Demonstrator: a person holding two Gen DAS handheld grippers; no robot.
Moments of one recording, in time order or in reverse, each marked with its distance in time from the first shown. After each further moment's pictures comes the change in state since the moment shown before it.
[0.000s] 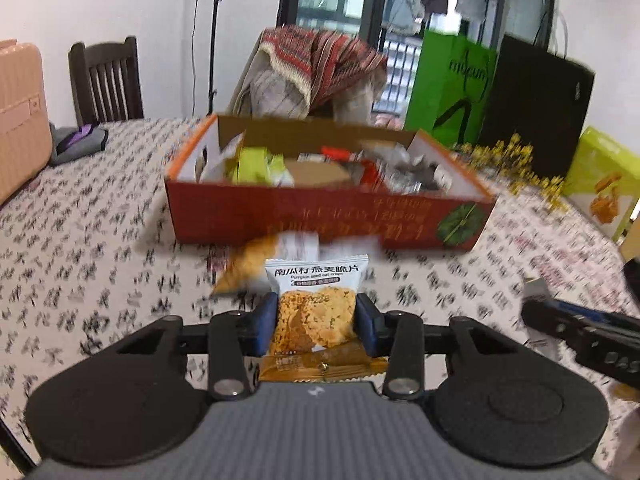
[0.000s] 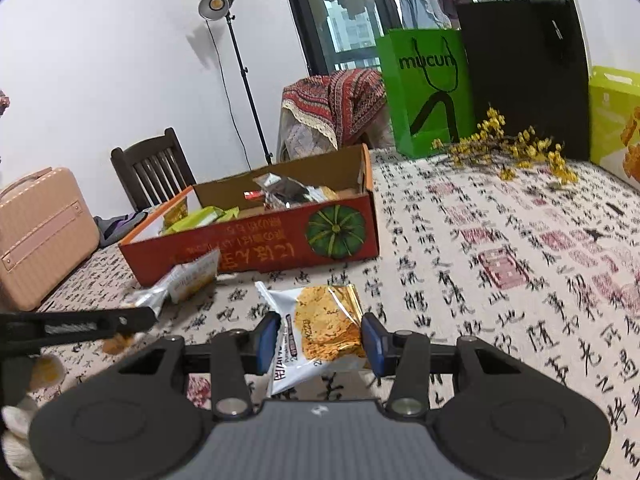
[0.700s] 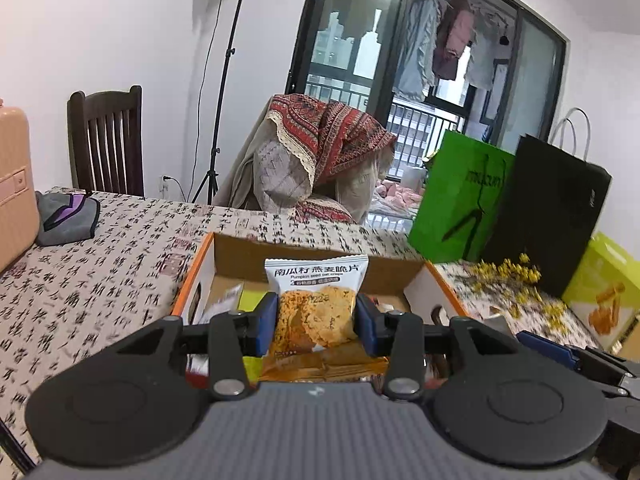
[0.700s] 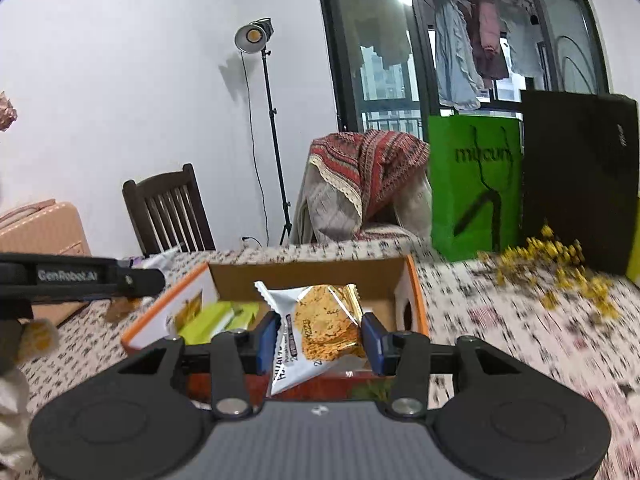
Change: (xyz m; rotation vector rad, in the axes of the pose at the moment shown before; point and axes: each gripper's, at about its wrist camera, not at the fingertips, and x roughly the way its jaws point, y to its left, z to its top) left arm 0.029 0.015 0.122 -0.089 -0.162 -0.016; right arm 0.057 0.046 0.111 -0.122 -0.126 0.016
